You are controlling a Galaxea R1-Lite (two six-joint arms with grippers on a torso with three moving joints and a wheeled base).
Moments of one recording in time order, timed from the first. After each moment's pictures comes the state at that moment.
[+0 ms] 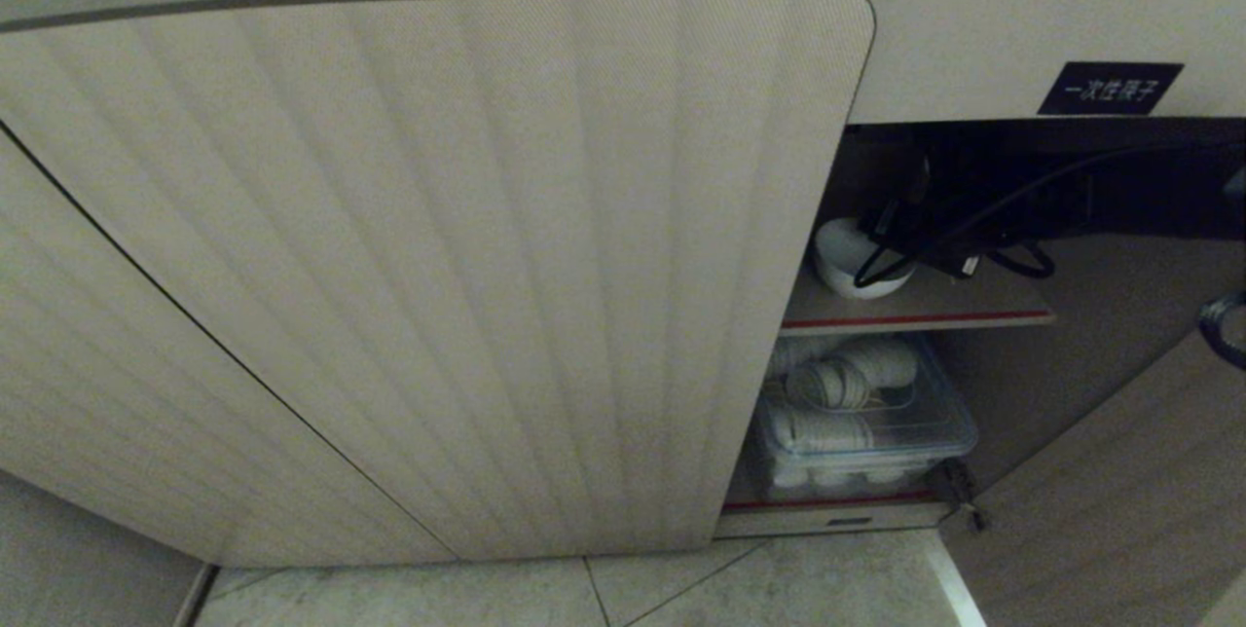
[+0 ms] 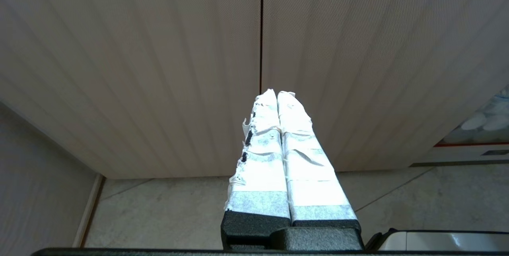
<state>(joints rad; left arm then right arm) 0.00 0.00 0.00 0.00 -0.01 -0.02 0.17 2.15 -1.82 0.23 -0.27 0.53</state>
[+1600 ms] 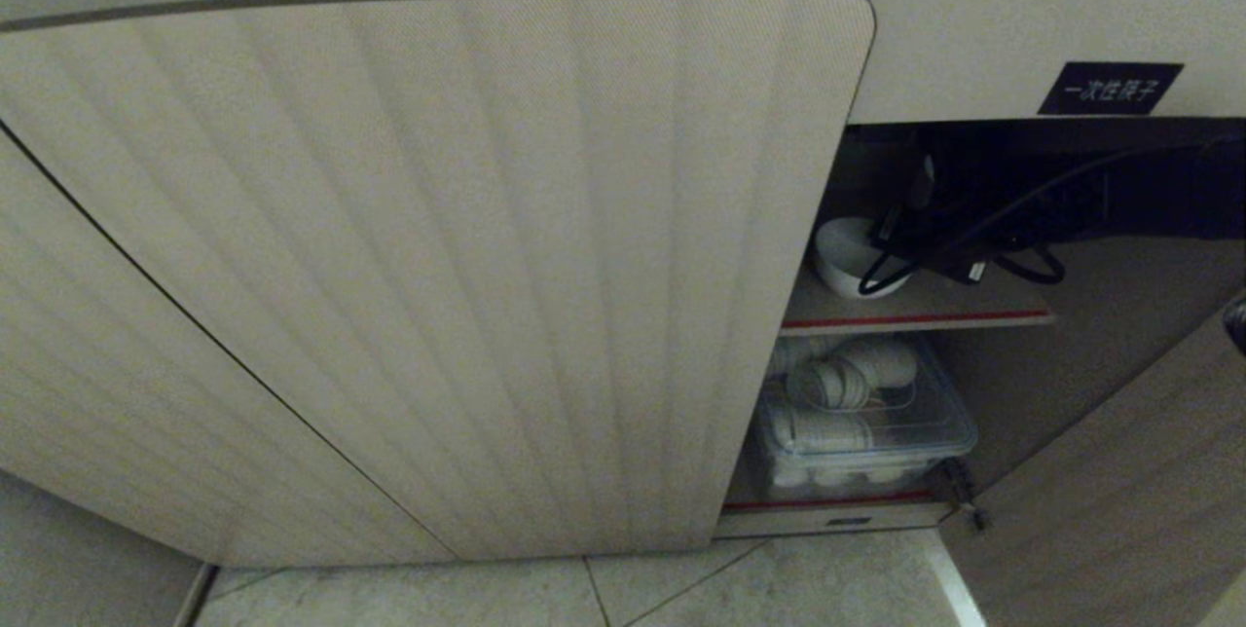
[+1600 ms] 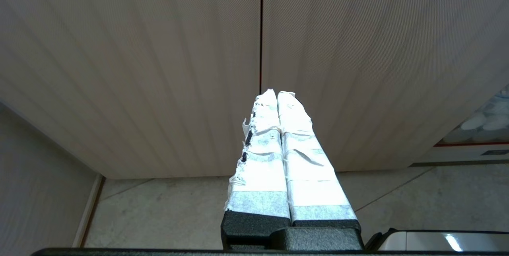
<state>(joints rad) 0.00 0.00 0.00 0.00 -0.01 -0.02 0.18 2.10 -1.76 0.23 -0.27 0.53</state>
